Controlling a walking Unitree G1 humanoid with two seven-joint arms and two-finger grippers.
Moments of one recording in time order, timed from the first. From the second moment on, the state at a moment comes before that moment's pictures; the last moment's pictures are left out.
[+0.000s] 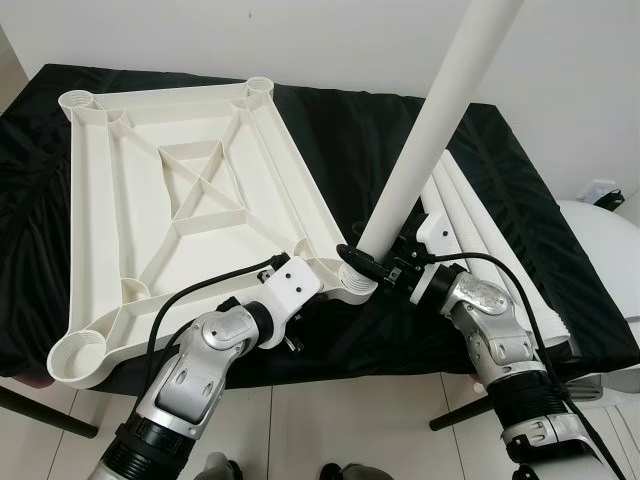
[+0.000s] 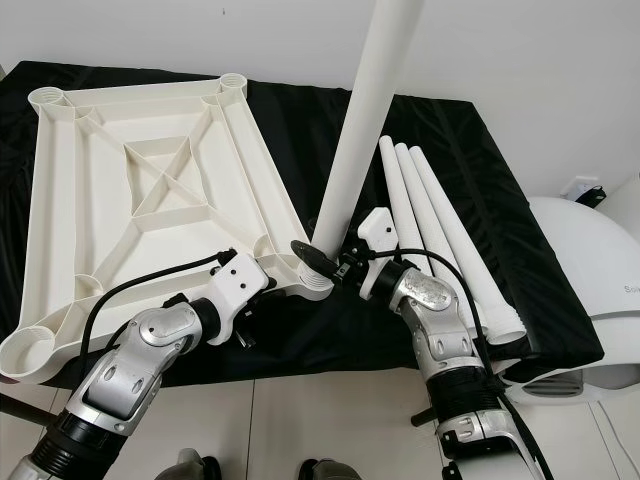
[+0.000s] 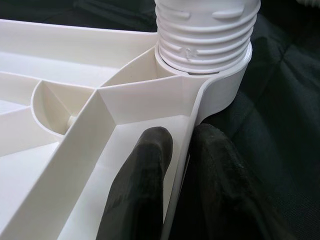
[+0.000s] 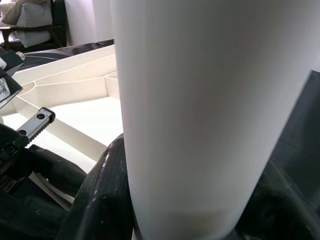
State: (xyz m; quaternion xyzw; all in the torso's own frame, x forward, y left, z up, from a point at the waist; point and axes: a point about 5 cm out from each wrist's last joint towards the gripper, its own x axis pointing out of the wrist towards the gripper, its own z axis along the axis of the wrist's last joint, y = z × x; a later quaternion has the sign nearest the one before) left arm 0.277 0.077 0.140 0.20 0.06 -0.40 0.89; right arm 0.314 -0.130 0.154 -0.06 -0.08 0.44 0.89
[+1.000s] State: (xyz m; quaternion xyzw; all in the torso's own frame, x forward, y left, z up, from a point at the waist) left arm 0.275 0.075 0.140 0.20 0.06 -0.40 0.89; right arm 0.305 -0.122 0.153 -0.04 -0.10 0.37 0.92
